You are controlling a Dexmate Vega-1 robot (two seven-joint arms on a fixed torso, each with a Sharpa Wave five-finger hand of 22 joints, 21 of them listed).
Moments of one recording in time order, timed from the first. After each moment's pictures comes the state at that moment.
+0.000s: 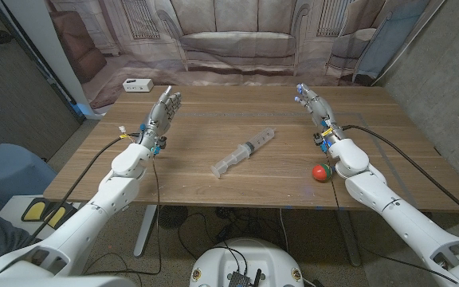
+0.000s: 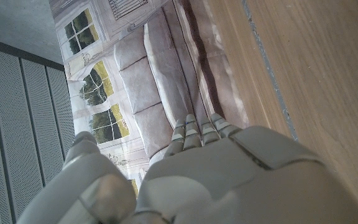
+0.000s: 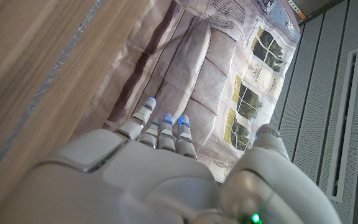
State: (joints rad) left arm 0.90 0.58 0.31 -1.34 -0.65 -0.44 -0.11; left_hand 0.16 0.00 0.21 -0.10 0.21 0.10 0.12 0.21 0.17 0.09 0.10 0.25 0.19 0.00 0.09 0.21 0.17 -0.04 0.01 0.22 0.17; right arm -0.87 -0.55 -0.39 -1.39 0.39 0.48 -0.05; right_hand 0.26 0.02 0.18 -0.11 0.19 0.16 0.07 0.21 0.19 0.12 0.11 0.22 0.19 0.03 0.02 0.22 0.20 0.22 -0.04 0.21 0.17
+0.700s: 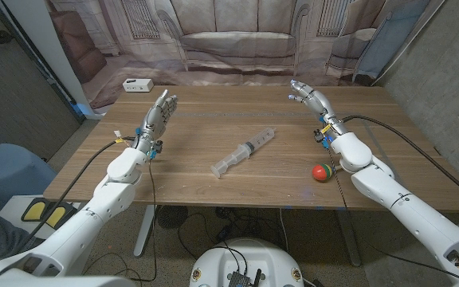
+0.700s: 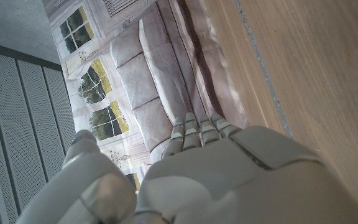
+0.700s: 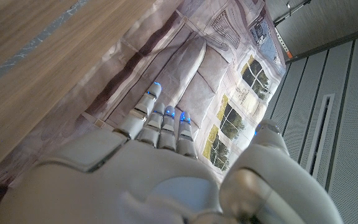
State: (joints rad) left arm 0.94 0.60 0.29 -1.36 -0.62 -0.47 -0.08; left_hand 0.17 0.00 0.21 -0.10 0.20 0.15 0.10 0.21 0.17 0.14 0.08 0.26 0.19 0.04 0.07 0.21 0.17 -0.02 0.02 0.22 0.17; right arm -0.87 -0.63 -0.40 -1.49 0.25 0.45 -0.09; right_hand 0.29 0.03 0.19 -0.13 0.19 0.24 0.03 0.22 0.19 0.26 0.08 0.24 0.19 0.21 0.01 0.27 0.21 0.44 -0.04 0.26 0.17
